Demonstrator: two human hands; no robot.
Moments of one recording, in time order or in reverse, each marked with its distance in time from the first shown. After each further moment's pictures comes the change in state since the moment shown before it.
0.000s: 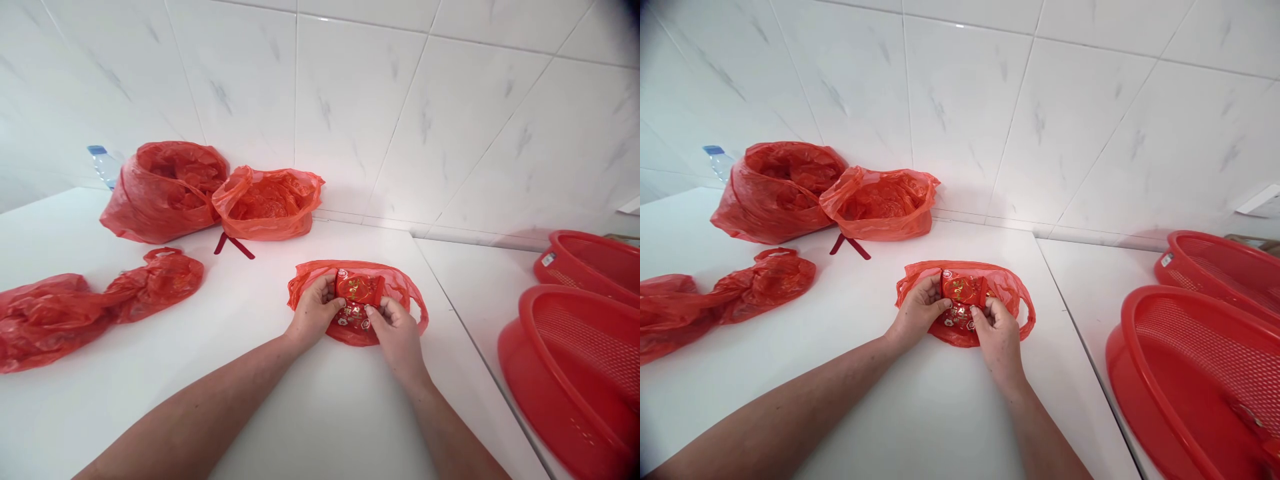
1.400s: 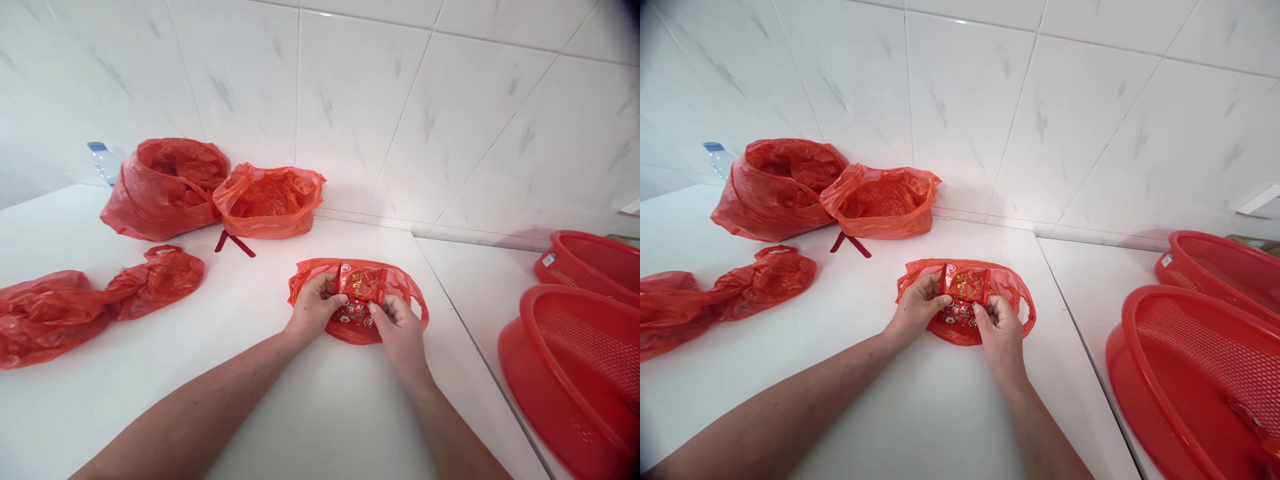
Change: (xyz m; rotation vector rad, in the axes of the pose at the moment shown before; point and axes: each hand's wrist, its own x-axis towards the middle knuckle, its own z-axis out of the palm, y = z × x) left_hand -0.002 0.008 -0.002 0.038 0.006 -0.015; right_hand -0.002 0.000 -0.002 0.035 0.027 -0.033
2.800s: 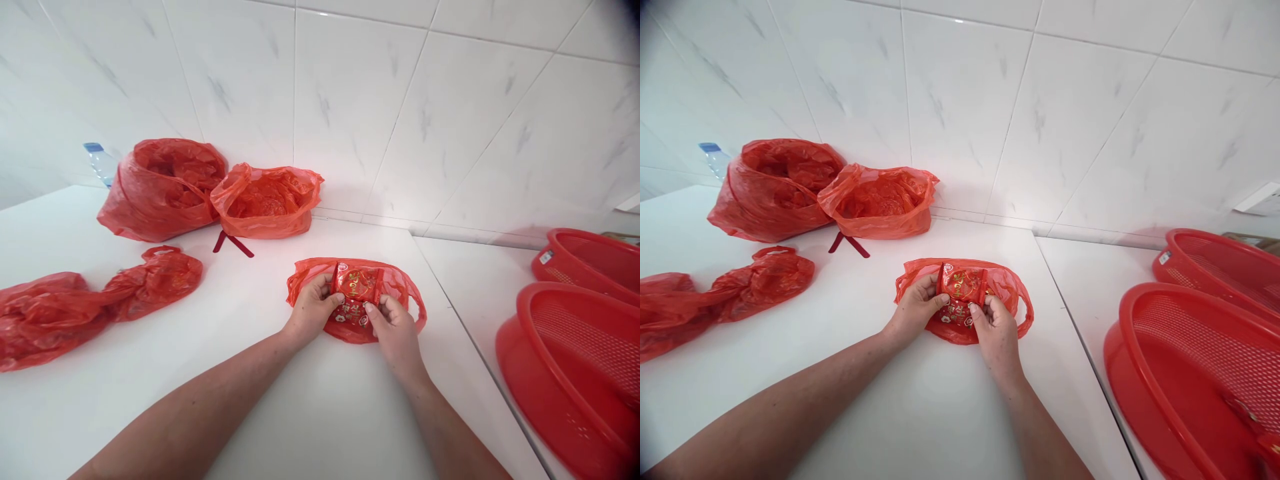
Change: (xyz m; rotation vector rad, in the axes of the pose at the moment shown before) left_hand 0.000 -0.002 0.000 -0.078 -0.044 -0.031; right_hand -0.001 -0.001 0.002 0.004 -0.042 0.021
